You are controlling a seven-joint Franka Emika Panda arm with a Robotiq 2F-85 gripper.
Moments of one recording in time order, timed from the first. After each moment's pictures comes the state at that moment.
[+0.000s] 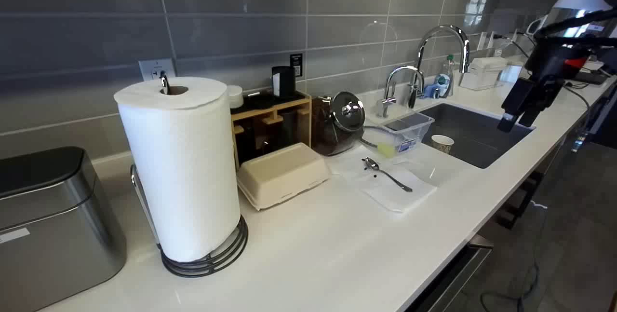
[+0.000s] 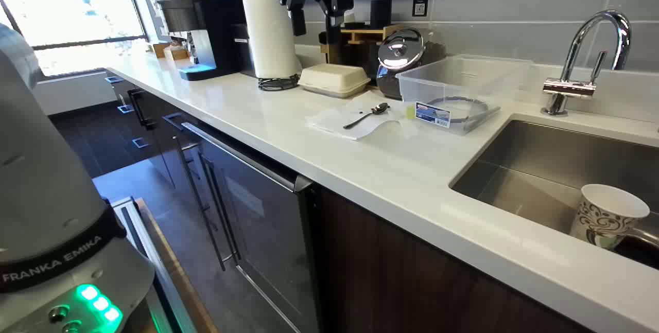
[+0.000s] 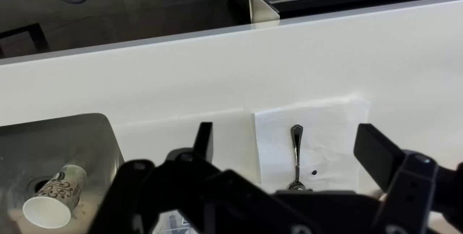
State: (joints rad) arm -0.10 -0.63 -0.18 -2.54 -0.03 2.02 -0.16
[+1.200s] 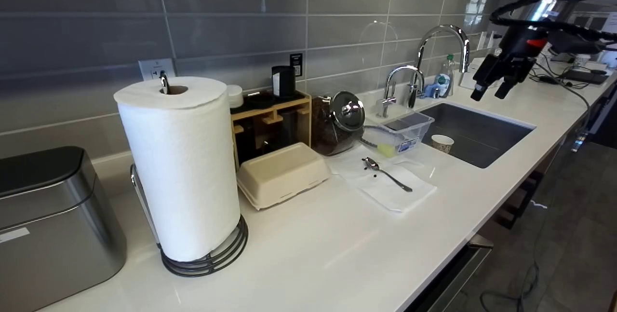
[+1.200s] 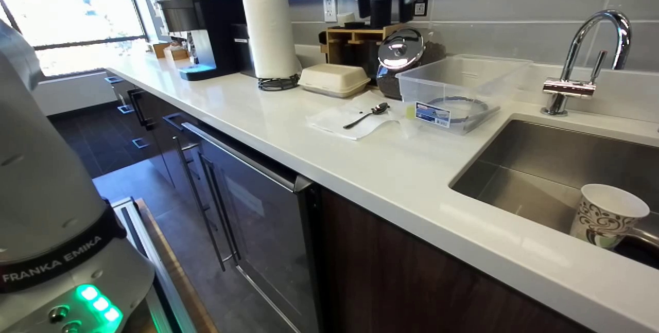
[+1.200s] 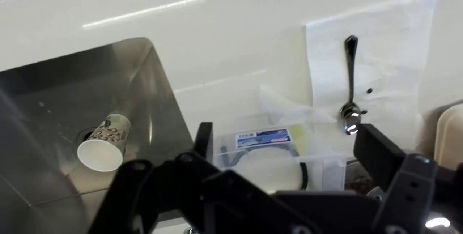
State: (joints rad) arm -0.11 -0.36 -0.25 -2.29 -0.01 2.14 -0.16
